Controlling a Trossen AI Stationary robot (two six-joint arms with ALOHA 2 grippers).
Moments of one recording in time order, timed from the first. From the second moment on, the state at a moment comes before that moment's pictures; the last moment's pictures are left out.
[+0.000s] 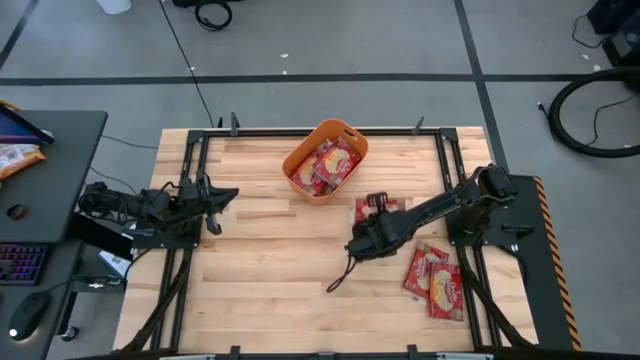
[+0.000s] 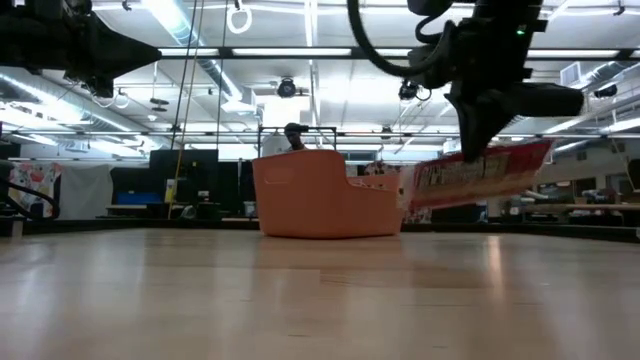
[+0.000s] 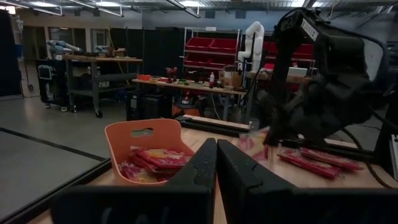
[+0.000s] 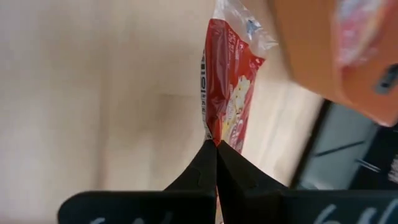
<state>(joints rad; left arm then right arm) -0.29 0.02 0.12 0.05 -0.65 -0.01 0.31 1.79 1.31 -1.25 0.56 0.20</state>
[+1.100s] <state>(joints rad) -0.29 0.02 0.12 0.05 -0.65 -0.01 -0.13 1.65 1.18 -0.32 0.52 -1.04</state>
